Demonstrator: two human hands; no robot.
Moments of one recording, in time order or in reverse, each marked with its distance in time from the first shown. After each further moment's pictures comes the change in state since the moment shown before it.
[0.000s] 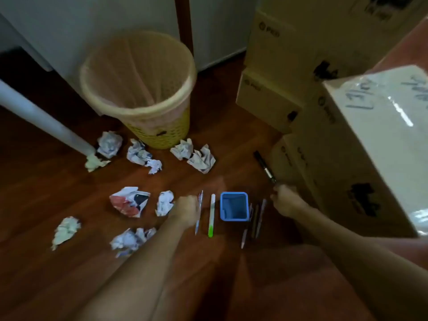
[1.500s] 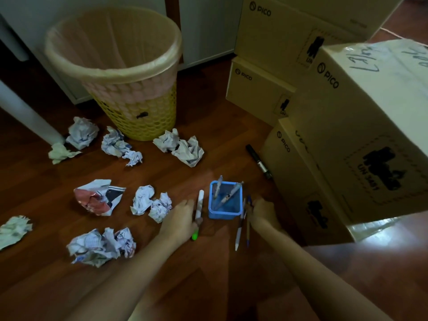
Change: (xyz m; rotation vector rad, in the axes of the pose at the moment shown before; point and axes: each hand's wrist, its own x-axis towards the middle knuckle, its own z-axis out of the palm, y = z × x) left_hand 0.026 -0.019 0.103 -0.036 0.214 0.210; right_hand 0.067 0.021 0.142 0.247 0.331 0.025
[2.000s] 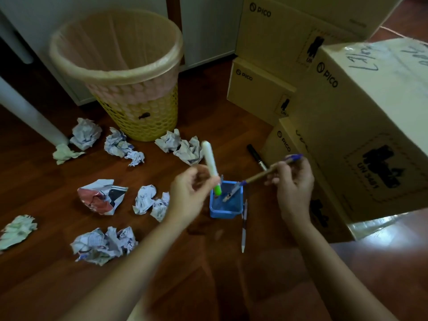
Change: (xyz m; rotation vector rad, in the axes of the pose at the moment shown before) left_hand -0.015 0.062 -0.077 -1.032 0.229 0.109; right_hand -0.065 -0.043 -0.106 1.014 0.326 -0.392
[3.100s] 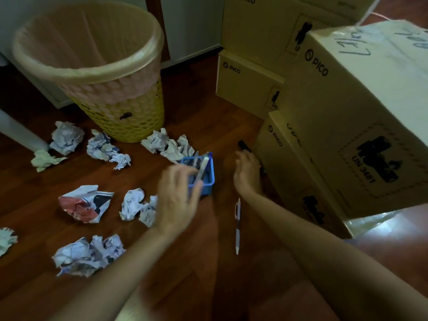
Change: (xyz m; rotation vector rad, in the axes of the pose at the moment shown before) left_hand 0.015 -0.045 0.006 0.834 0.209 0.548; right_hand 0.066 0.110 0.060 -0.802 -0.210 0.013
